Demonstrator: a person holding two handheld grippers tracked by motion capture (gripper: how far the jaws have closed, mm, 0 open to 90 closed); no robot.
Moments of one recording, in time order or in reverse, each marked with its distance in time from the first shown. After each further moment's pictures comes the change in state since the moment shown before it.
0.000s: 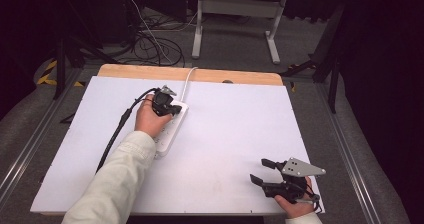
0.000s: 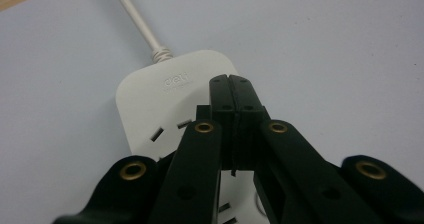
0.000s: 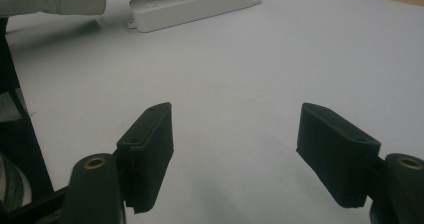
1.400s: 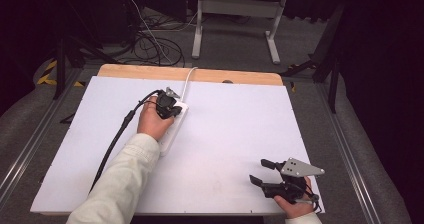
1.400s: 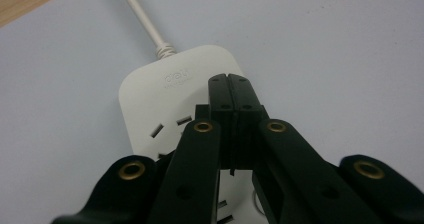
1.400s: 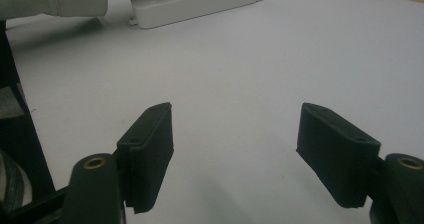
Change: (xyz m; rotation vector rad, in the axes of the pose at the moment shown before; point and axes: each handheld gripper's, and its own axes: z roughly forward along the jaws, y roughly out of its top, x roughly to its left) left arm -0.013 0.001 0.002 0.027 0.093 0.033; right arm 0.001 0.000 0.001 0.011 0.004 -0.005
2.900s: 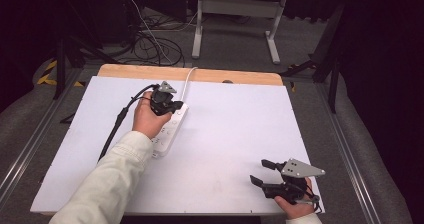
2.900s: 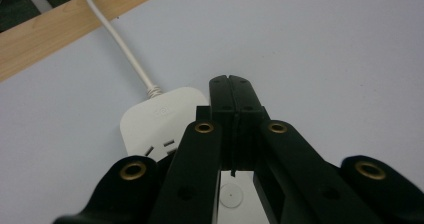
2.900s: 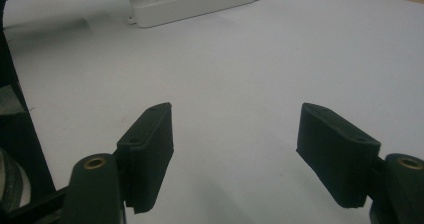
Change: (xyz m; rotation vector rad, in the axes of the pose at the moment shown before) left arm -0.005 0.014 -0.043 -0.113 -0.075 0.020; right arm 0.001 -0.001 -0.002 -0.001 -0.007 -0.002
